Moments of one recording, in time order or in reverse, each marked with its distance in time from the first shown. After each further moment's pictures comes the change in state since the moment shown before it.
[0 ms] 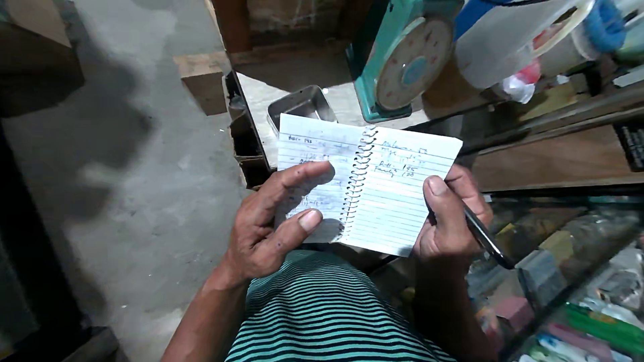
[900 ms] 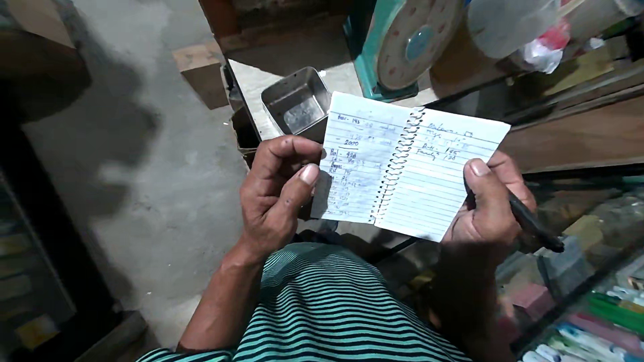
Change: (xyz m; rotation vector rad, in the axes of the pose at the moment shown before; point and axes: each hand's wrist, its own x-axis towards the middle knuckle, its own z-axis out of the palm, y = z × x) left_hand 0.012 -0.016 0.023 -0.046 0.178 -0.033; right_hand 0.000 0.002 -0.034 -0.058 0.164 0.088
